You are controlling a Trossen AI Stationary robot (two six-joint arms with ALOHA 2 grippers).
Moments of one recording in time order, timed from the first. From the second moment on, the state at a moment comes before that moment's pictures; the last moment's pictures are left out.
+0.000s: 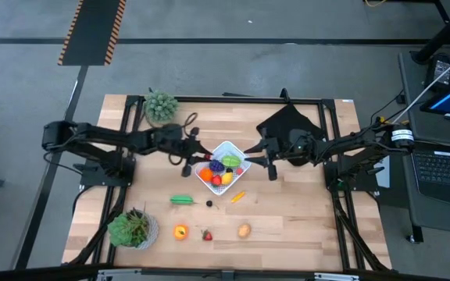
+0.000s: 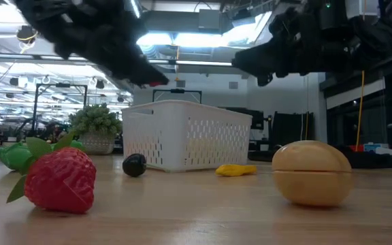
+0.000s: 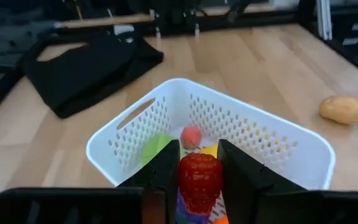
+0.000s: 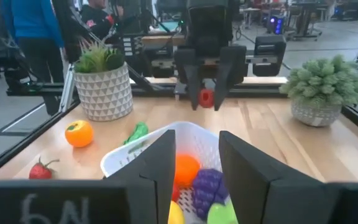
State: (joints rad) left arm 0.20 1.26 0.53 0.32 0.24 0.17; right arm -0.16 1.41 0.42 0.93 -0.27 0.02
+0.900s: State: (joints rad) left arm 0.14 1.60 1.17 -0.56 0.15 0.44; right arm -0.23 1.19 0.24 0.90 -0.39 0.02
